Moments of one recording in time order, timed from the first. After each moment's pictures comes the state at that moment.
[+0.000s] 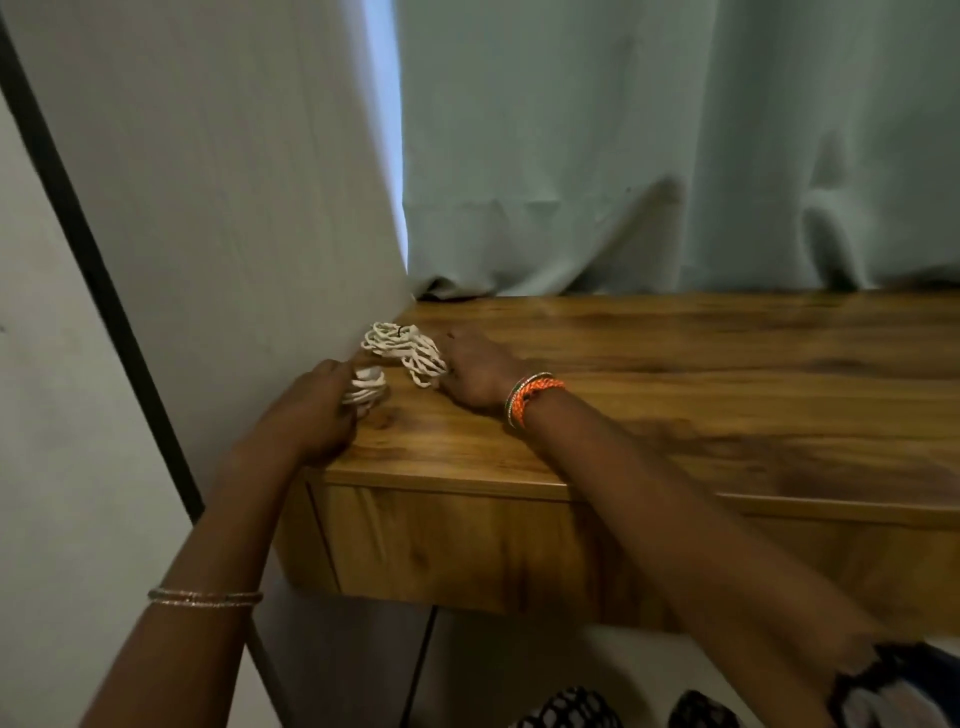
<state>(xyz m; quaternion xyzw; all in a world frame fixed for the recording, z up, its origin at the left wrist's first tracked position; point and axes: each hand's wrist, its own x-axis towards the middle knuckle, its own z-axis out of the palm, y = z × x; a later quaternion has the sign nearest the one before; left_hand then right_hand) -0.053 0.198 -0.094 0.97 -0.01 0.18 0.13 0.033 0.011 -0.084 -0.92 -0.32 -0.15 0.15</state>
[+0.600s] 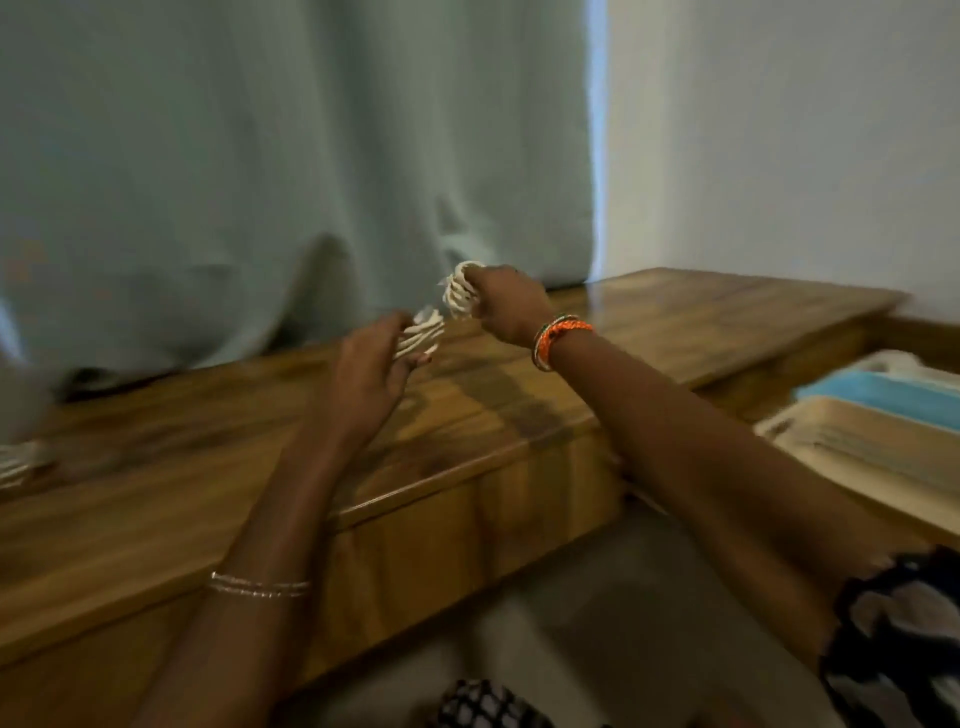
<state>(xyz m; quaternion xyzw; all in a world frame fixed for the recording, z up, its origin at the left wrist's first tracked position) -0.062 -0.098 -0.051 0.80 -0.41 0.34 0.27 -0.056 -0.305 -0.018 -0.94 -0.02 -0.34 0.08</state>
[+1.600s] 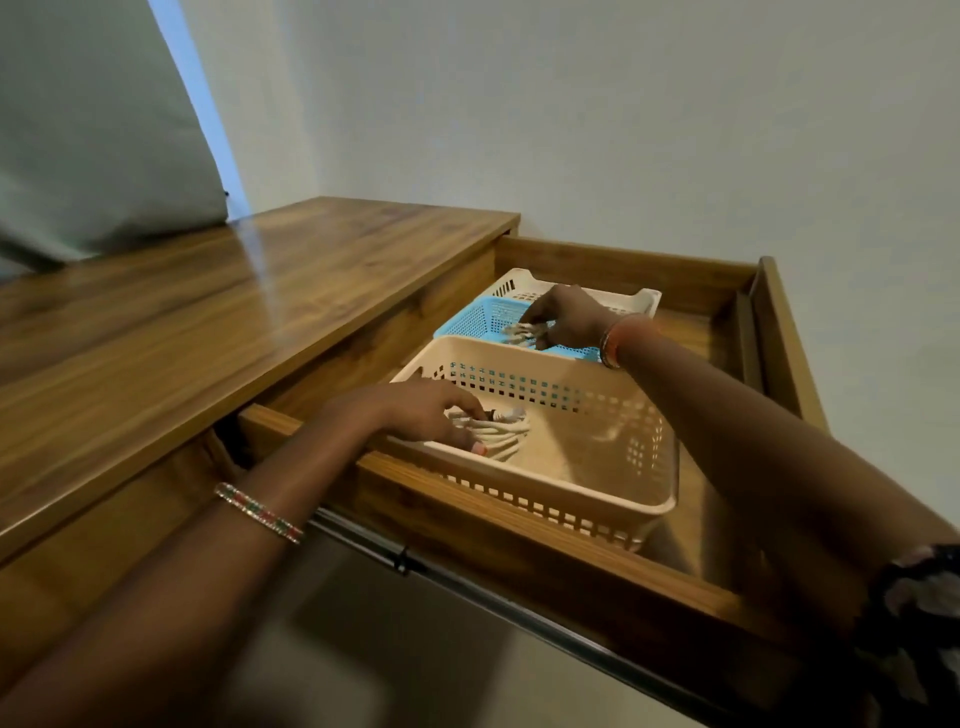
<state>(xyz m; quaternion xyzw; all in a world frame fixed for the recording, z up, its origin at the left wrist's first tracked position) -0.204 -0.488 -0.140 0.69 -0.69 -0.22 -0.02 -0.355 -0.673 -0.140 -0.90 0.38 -0.14 0.16</state>
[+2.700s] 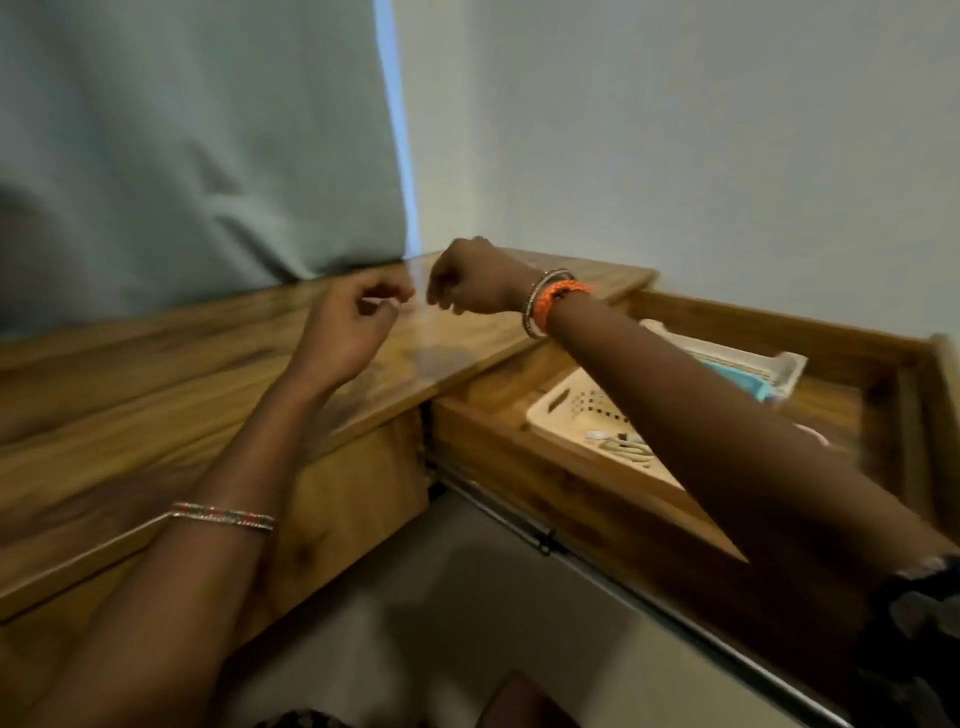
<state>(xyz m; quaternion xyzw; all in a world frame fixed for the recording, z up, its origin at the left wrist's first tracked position) -0.107 -0.340 -0.065 0.68 -0.51 0.06 0.52 -0.197 -0.488 -0.020 -0.96 0.14 -0.20 0.12</state>
